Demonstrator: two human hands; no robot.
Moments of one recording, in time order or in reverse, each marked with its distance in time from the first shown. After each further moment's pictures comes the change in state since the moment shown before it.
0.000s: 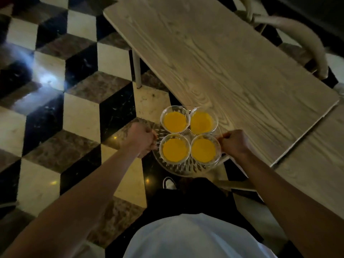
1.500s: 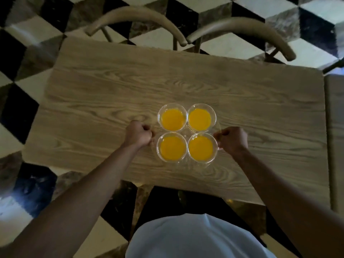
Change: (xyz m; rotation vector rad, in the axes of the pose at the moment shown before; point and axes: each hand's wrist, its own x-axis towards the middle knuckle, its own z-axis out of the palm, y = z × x) left_hand 0.389 0.365 0.026 0.391 -0.454 0.368; right_hand 0.271 -0.182 -0.024 0.440 0.364 0.542
